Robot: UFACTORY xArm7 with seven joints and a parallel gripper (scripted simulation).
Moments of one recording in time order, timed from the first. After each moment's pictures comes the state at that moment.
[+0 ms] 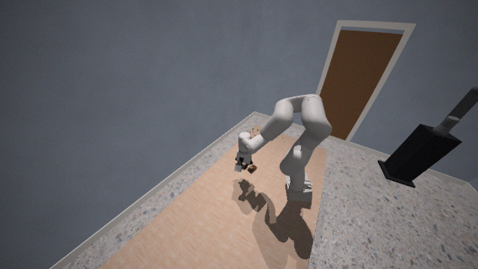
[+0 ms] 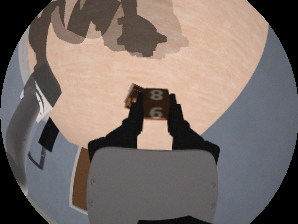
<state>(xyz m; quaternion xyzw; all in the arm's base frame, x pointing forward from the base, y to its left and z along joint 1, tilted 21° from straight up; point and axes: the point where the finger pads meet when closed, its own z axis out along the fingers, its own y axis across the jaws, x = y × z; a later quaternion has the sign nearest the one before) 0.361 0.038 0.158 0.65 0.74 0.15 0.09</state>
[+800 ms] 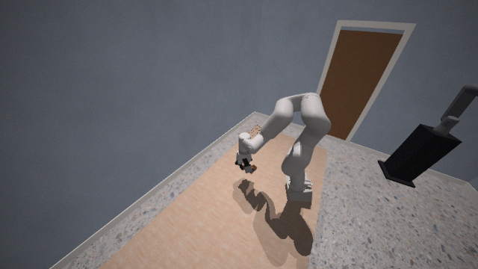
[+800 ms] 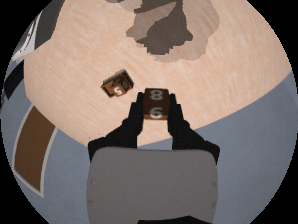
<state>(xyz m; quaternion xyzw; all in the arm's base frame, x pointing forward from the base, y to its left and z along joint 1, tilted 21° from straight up) 0.361 0.039 0.156 0.38 0.91 0.11 0.13</state>
